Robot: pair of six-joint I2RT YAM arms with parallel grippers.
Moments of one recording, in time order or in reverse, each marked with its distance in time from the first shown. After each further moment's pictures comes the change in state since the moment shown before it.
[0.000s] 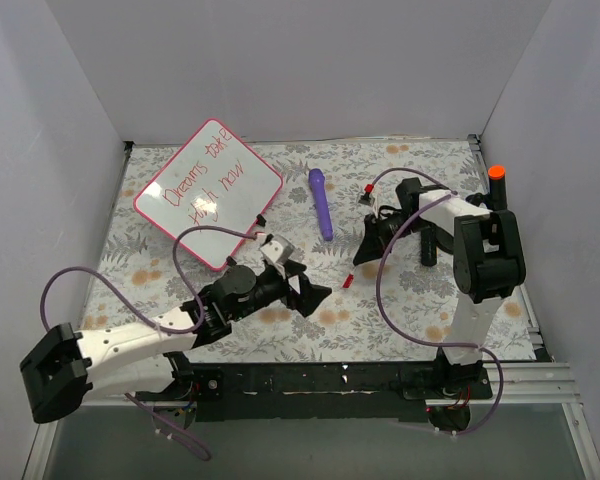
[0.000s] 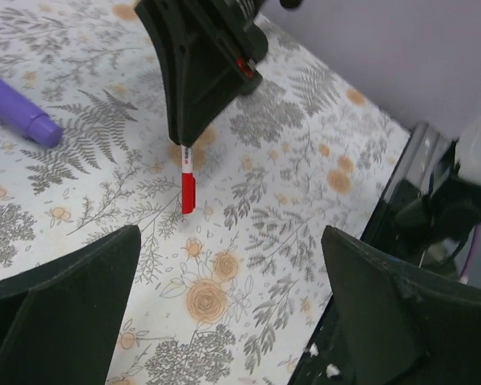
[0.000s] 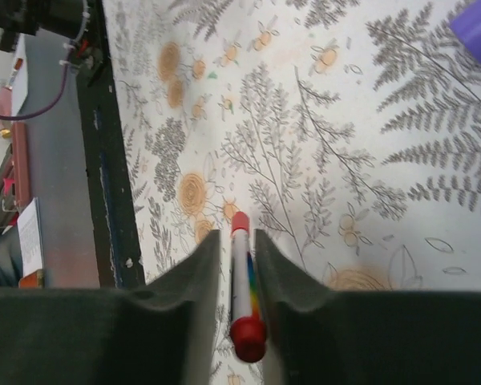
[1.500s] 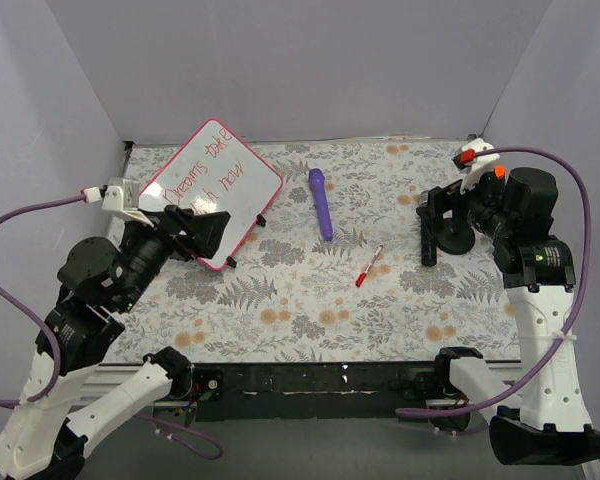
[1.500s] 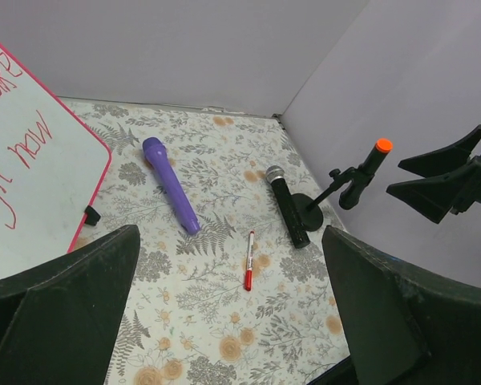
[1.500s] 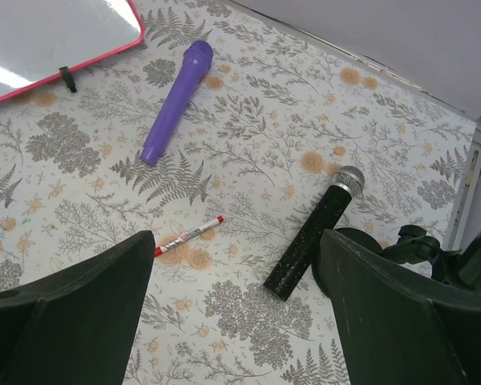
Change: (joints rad) left arm 0.392 -0.408 0.753 -1.020 -0.179 -0.158; right arm -0.158 -0.959 0.036 0.177 0.760 0.459
